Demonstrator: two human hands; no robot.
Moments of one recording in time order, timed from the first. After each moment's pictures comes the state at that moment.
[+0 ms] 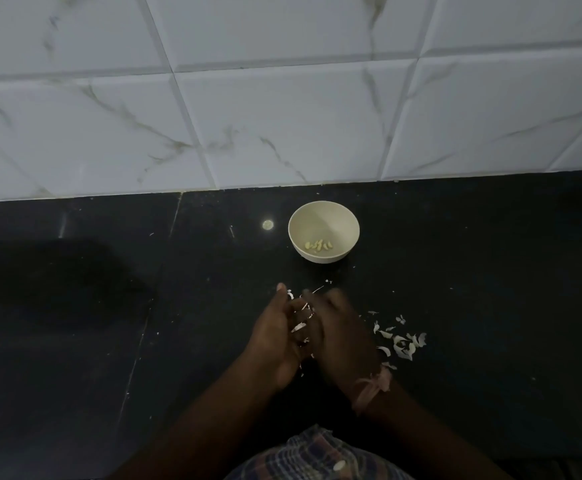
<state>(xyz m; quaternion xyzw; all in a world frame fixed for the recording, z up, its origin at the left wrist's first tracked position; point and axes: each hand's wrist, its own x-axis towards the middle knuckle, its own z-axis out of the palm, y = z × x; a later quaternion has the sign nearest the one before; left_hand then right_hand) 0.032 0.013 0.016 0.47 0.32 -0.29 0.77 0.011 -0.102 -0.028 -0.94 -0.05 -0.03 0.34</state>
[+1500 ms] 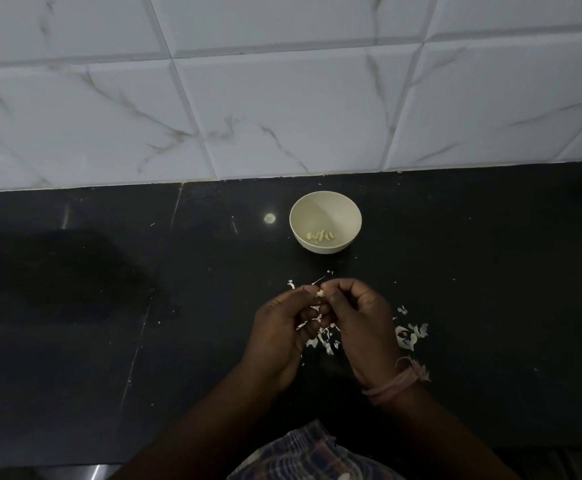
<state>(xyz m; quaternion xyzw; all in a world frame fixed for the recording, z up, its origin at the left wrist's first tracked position) 0.012 0.009 0.024 0.49 0.21 -0.18 0.83 0.006 -0.106 -0.002 -0.68 0.17 -0.03 0.71</state>
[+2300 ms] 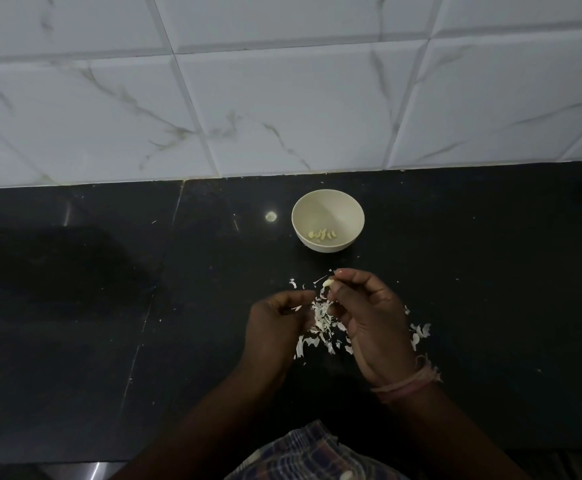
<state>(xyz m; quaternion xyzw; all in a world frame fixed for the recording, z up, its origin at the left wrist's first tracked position) 0.013 0.022 0.003 0.69 0.19 -0.13 0.69 0.006 -0.110 0.016 -0.50 0.18 -0.02 0.85</state>
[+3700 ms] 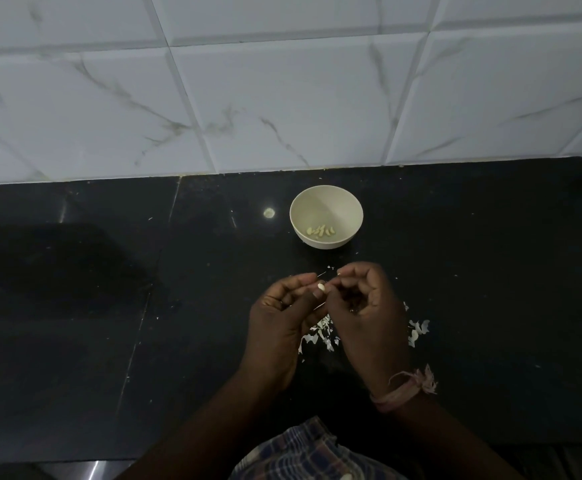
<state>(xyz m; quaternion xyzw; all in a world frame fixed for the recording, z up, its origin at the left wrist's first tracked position) 0.006 0.009 0.019 0.46 0.16 -0.10 0.87 -0.006 -0.107 0.026 -0.78 0.09 -0.13 0.61</state>
